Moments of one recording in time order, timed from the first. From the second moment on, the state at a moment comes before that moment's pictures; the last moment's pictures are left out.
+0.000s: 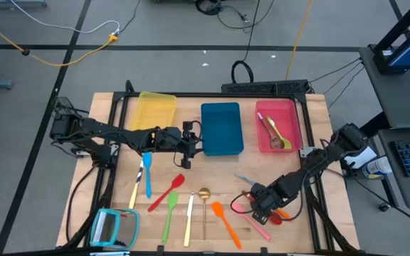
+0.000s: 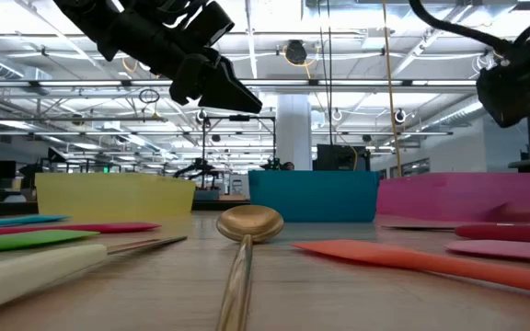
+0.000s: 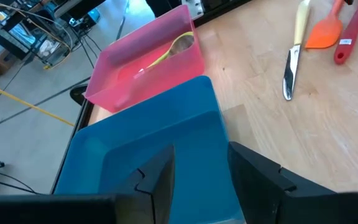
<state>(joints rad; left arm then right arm) 0.03 1.49 0.79 0.27 -0.13 0.45 0.62 1.60 0.88 -0.62 -0.19 1.33</state>
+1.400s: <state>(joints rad) 0.03 1.49 0.79 0.26 -0.13 0.35 0.61 1.50 0.88 -0.61 0.07 1.17</state>
